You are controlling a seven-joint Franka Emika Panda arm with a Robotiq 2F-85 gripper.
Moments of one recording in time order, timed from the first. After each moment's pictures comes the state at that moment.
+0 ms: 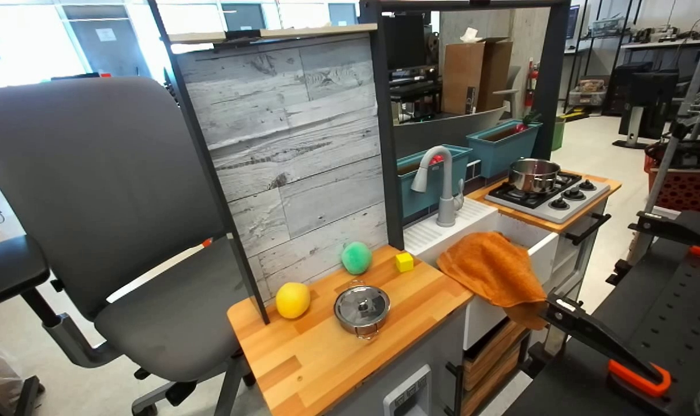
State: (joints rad) arm -0.01 -0.29 0.20 -2.43 -0.16 2.35 0.30
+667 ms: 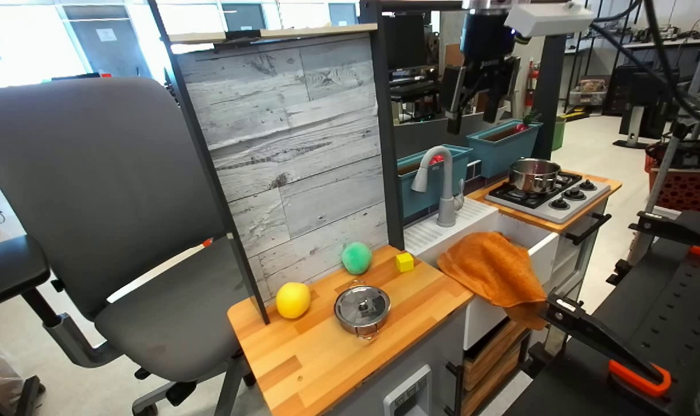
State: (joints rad) arm -0.04 0.28 0.01 -2.20 -0.05 2.65 0.00
